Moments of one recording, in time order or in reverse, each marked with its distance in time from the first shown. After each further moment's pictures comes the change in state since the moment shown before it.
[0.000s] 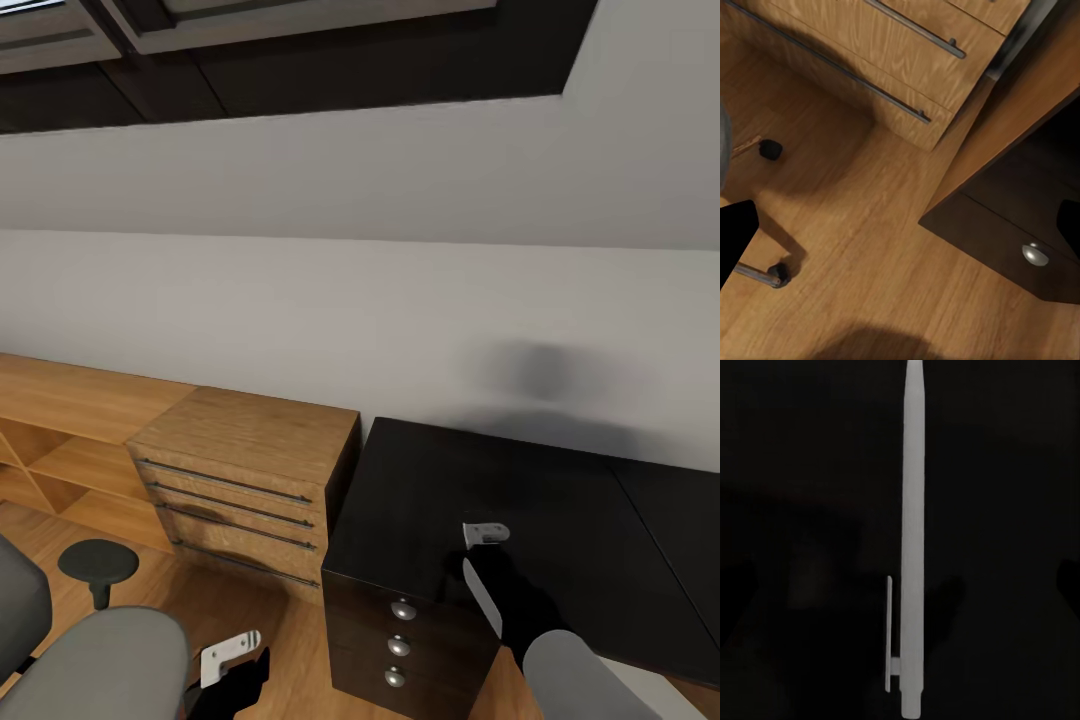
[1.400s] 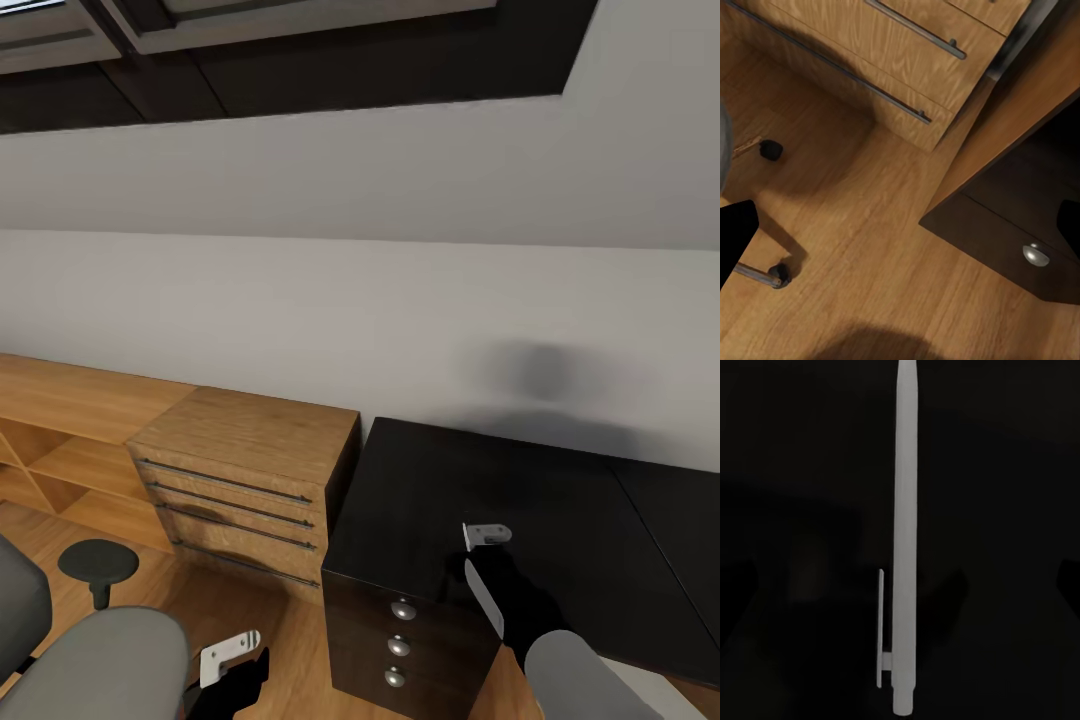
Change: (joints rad) left arm 0.000 0.001 0.000 -0.001 0.000 0.000 0.000; right arm 0.000 -0.005 -0.003 0.006 -0.001 0.004 0.003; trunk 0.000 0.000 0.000
